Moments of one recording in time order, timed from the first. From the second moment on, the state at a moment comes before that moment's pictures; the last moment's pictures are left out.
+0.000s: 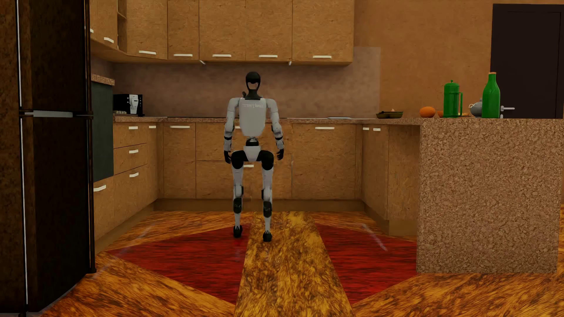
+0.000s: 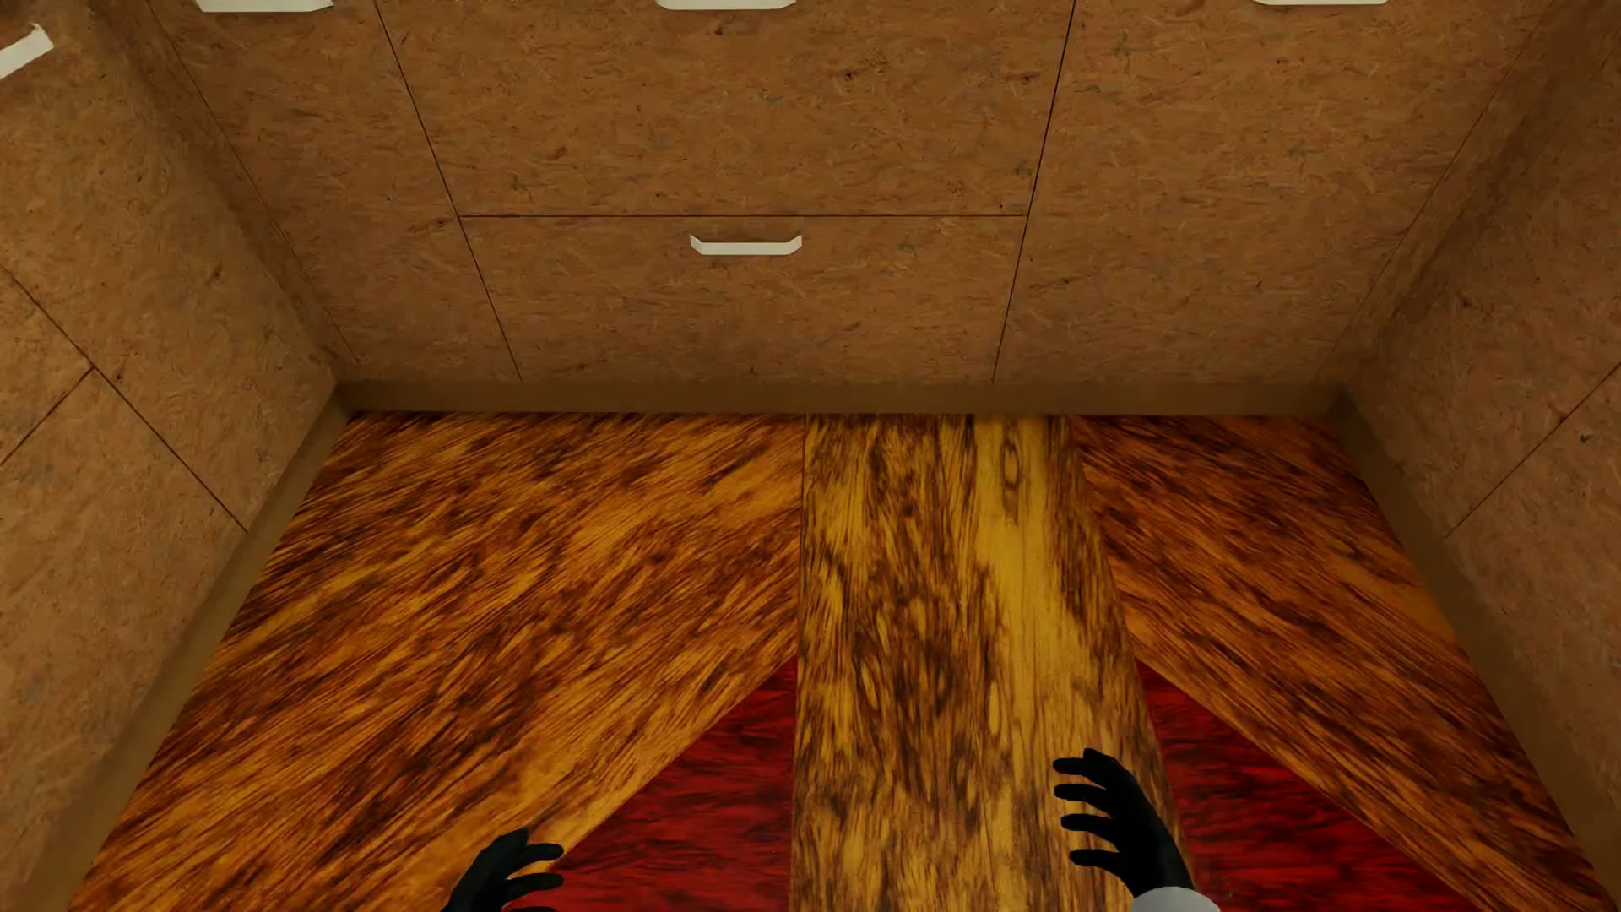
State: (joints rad) body -0.48 -0.30 0.01 0.03 0.02 0.03 0.01 -0.01 0.03 0.55 0.50 0.21 0.12 -0.30 -0.23 0.15 -0.22 -0.02 0.01 -0.05 -0.01 0.60 0.61 -0.01 -0.01 0.04 -0.05 0.00 0.00
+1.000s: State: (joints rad) body -0.41 -0.49 -0.21 0.12 0.03 0.03 0.00 0.08 0.05 0.86 0.72 0.16 0.24 -0.32 -0.24 0.17 -0.15 -0.09 0.02 -0.08 0.03 0.55 0.67 0.02 0.05 0.03 0.08 -0.05 0.04
